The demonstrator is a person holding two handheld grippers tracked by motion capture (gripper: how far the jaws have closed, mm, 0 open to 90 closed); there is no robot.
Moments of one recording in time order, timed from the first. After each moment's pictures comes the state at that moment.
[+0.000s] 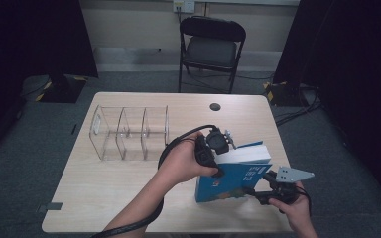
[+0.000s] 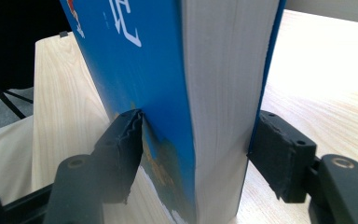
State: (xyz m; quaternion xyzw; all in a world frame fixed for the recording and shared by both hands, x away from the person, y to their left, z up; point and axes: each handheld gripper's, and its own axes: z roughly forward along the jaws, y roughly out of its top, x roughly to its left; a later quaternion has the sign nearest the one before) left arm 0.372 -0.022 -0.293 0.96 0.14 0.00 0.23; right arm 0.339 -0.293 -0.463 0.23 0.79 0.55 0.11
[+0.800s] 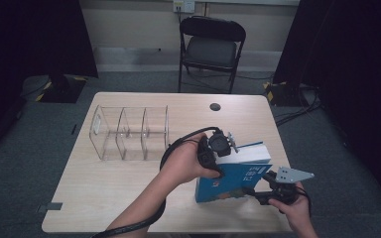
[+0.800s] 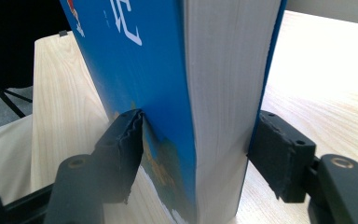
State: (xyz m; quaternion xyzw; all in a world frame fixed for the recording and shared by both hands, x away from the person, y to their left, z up) left arm 0.369 -0.026 -0.297 0.97 0.11 0.01 0.23; right arm 0.338 -0.293 -0.463 0.23 0.79 0.55 0.11
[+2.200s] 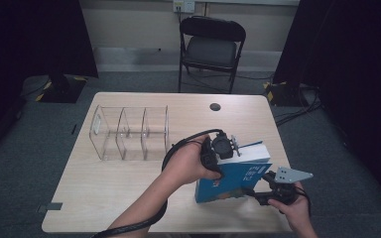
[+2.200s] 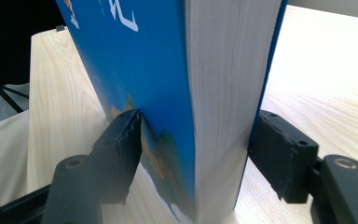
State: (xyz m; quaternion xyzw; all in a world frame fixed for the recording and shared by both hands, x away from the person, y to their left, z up) left arm 0.367 -0.033 -0.300 0.98 0.09 0.02 0.20; right arm 0.339 -0.293 -0.465 0.23 0.80 0.54 0.11
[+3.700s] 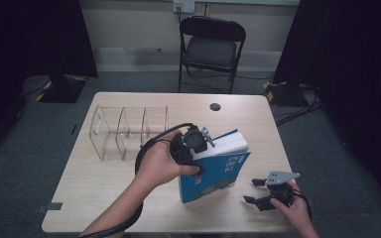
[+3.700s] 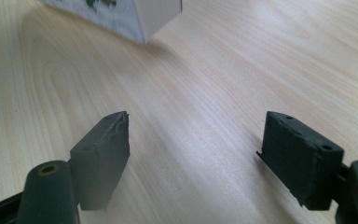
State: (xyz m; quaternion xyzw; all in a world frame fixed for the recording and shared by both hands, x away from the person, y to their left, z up) left arm 0.361 0.032 -0.278 0.96 0.17 0.02 0.23; right arm 0.346 -0.297 -0.498 0.28 0.86 0.41 0.09
